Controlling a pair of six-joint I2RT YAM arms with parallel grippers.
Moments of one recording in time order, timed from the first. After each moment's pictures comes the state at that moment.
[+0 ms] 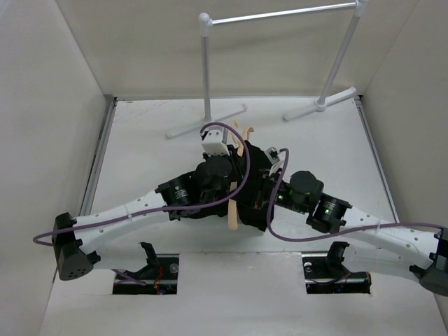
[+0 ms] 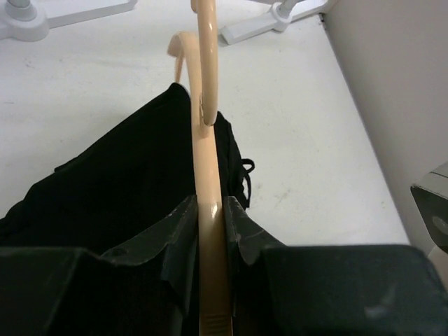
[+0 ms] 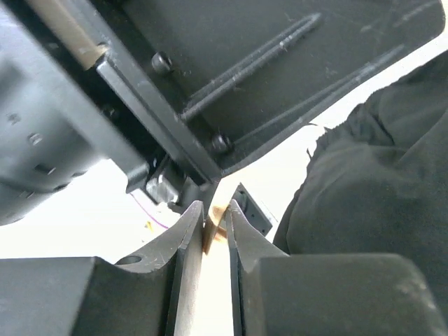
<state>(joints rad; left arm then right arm) -1.11 1.19 1.06 -0.23 -0.67 -0.68 1.02 0.99 0.73 0.16 -0.10 0.88</state>
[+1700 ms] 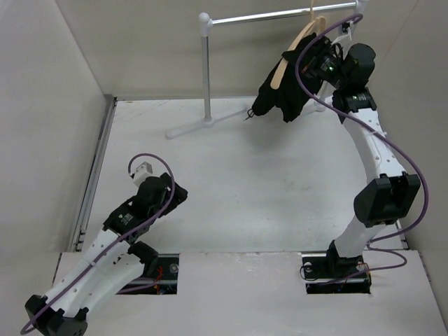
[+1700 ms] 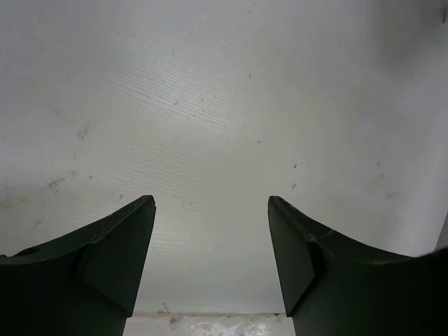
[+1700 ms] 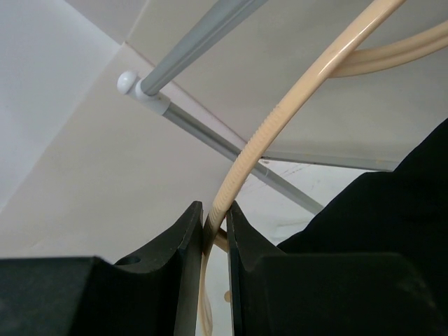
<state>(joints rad) -0.57 0.62 0.61 -0.74 -0.29 -1.03 0.11 1.70 1.77 0.11 -0.58 0.87</state>
